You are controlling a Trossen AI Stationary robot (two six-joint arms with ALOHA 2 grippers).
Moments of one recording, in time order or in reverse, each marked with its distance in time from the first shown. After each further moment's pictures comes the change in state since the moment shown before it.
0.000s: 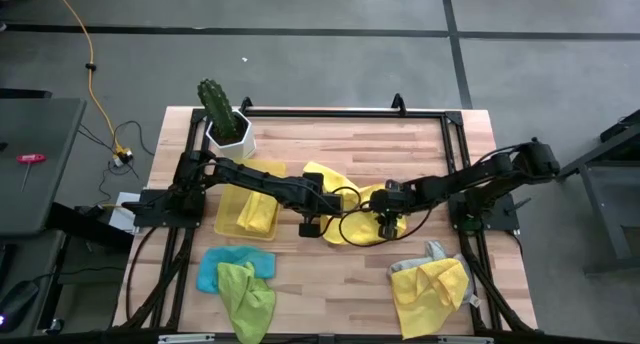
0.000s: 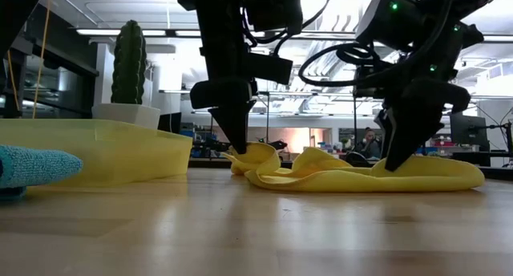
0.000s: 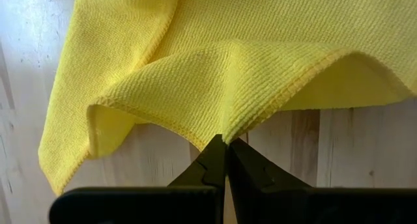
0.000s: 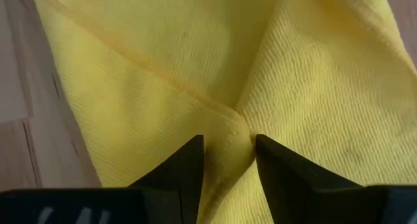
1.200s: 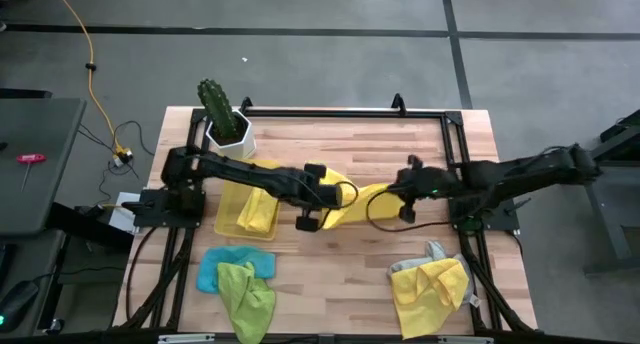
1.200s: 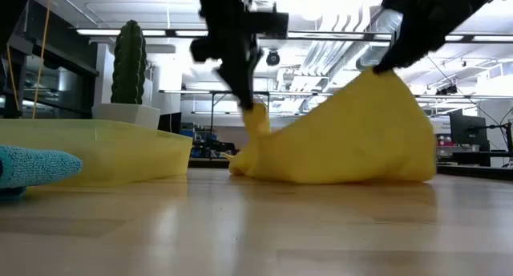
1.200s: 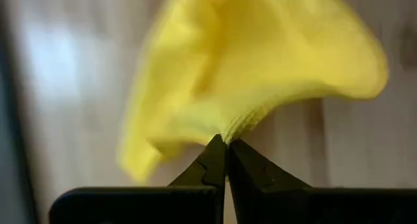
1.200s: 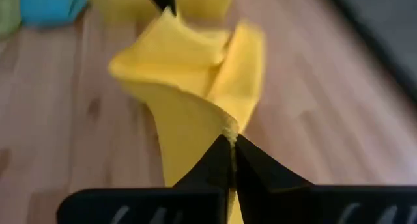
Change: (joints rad) left arm 0.024 -0.125 0.070 -0.066 -0.041 0.153; right arm 0.006 -0.577 0.001 -0.122 0.236 -0.140
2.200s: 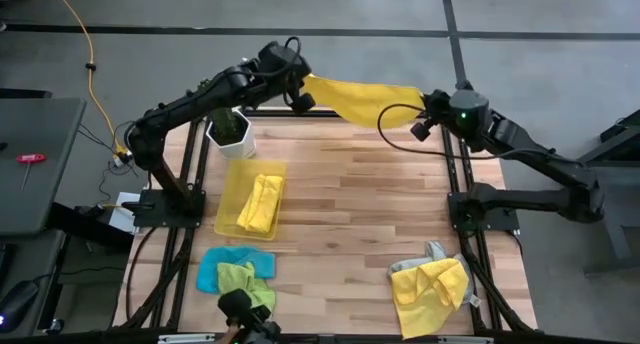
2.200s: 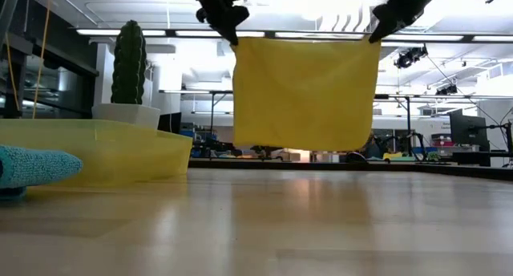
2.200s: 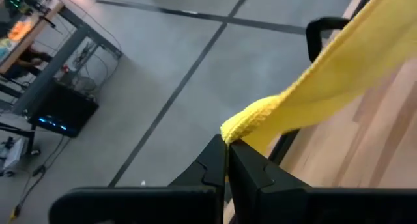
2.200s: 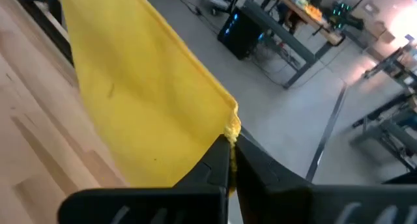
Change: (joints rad) left arm 0.570 -0.231 0.214 0.167 -0.127 0.124; right arm -0.678 -0.001 0.326 -0.064 0.176 -0.485
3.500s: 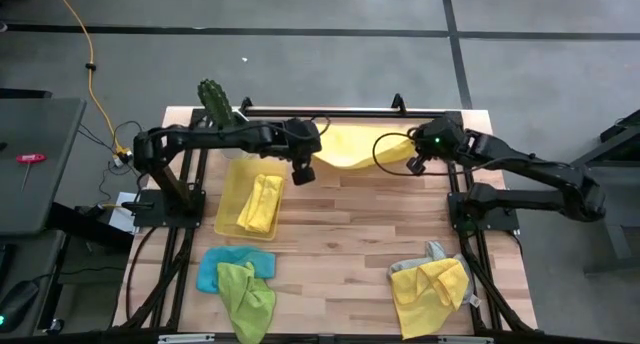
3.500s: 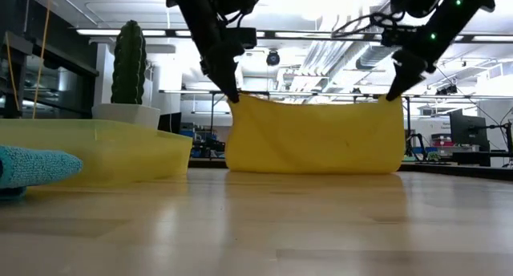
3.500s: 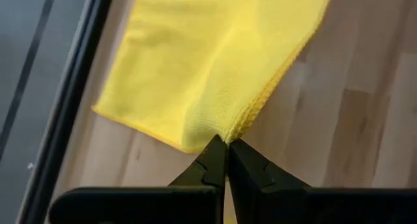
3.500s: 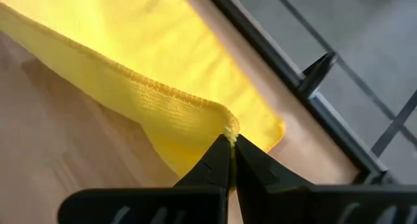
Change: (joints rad) left arm -0.252 0.011 -0.441 0.037 0.243 -0.201; right arm 0.078 -0.013 -0.292 -0.148 -0.180 0.305
